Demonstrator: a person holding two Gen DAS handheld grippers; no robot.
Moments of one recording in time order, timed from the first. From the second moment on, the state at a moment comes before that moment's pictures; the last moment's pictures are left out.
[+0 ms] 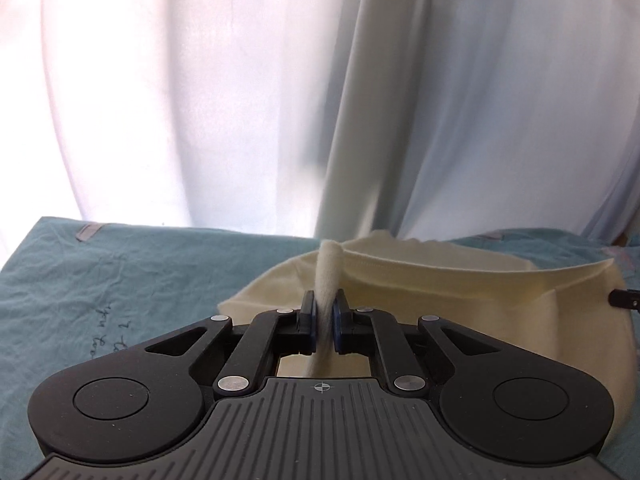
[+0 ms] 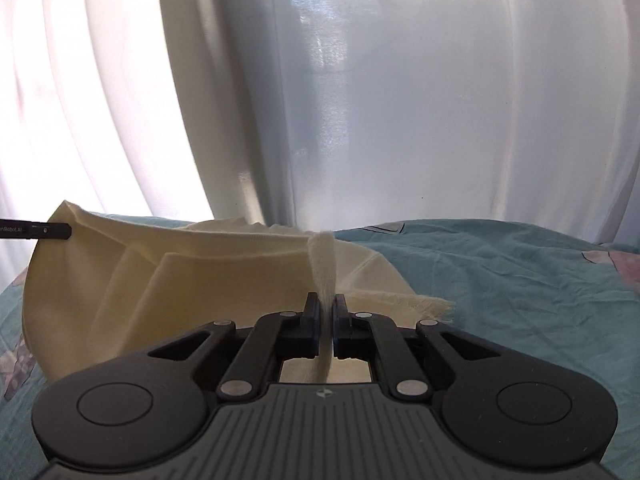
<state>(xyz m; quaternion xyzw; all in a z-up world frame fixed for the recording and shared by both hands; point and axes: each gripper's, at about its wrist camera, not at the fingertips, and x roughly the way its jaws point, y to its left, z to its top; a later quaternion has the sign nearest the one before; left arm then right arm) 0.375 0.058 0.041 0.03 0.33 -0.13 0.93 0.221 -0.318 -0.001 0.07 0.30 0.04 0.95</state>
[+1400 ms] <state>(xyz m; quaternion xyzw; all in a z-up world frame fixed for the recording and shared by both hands) 0.527 -0.015 -0.046 0.09 0.35 -0.03 0.93 0.382 -0.298 -0.057 -0.06 0.32 -0.10 0.94</state>
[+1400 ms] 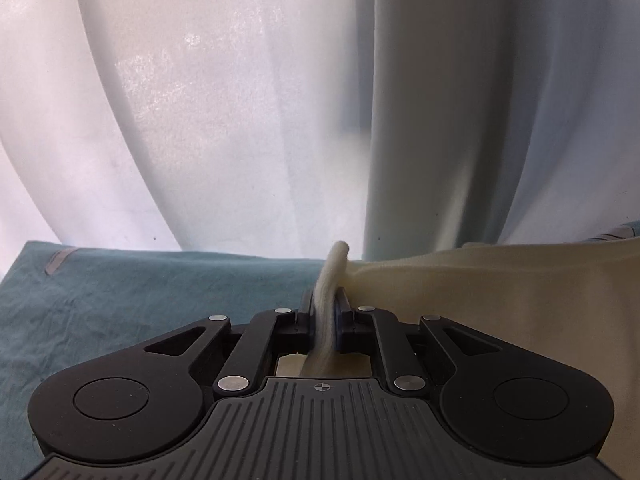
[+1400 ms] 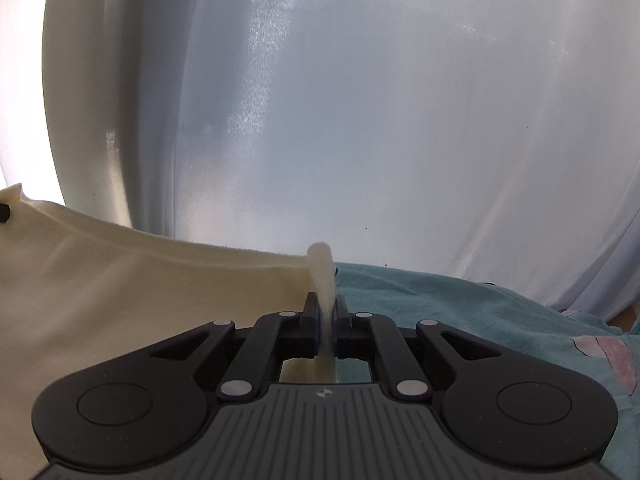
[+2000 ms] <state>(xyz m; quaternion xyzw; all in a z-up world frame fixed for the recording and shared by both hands) 0.454 0.040 -0.039 0.01 0.37 -0.05 0.93 0.292 -0.284 -0.044 -0.01 0.30 -0.04 0.95</state>
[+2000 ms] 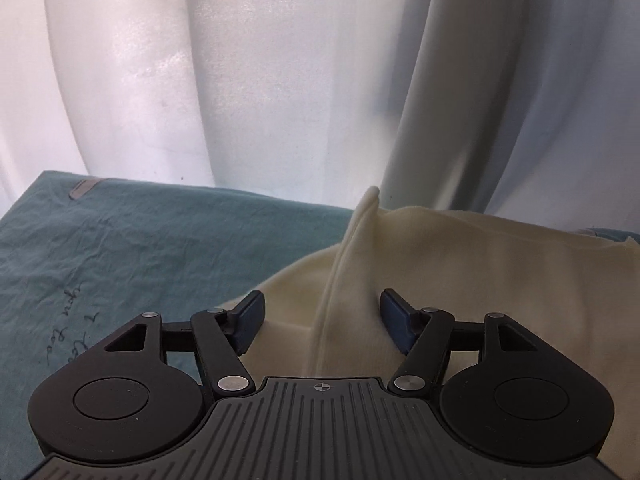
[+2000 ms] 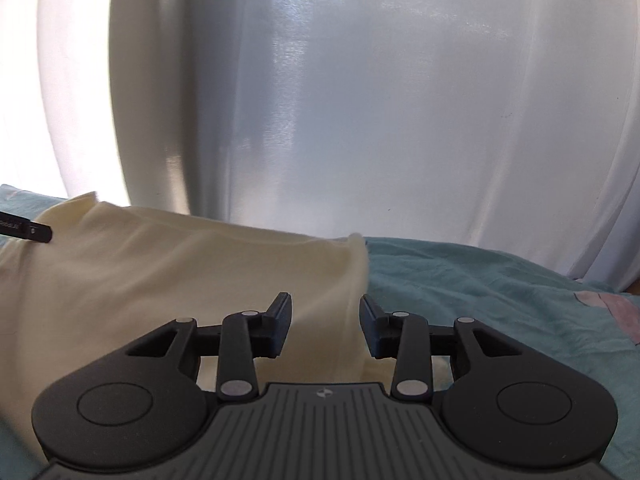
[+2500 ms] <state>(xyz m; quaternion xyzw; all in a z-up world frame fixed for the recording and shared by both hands) 0.369 0.061 -0.037 0.00 0.42 -0.08 0.91 0.205 -0.301 -0.058 0.10 0.37 -0.02 0.92</state>
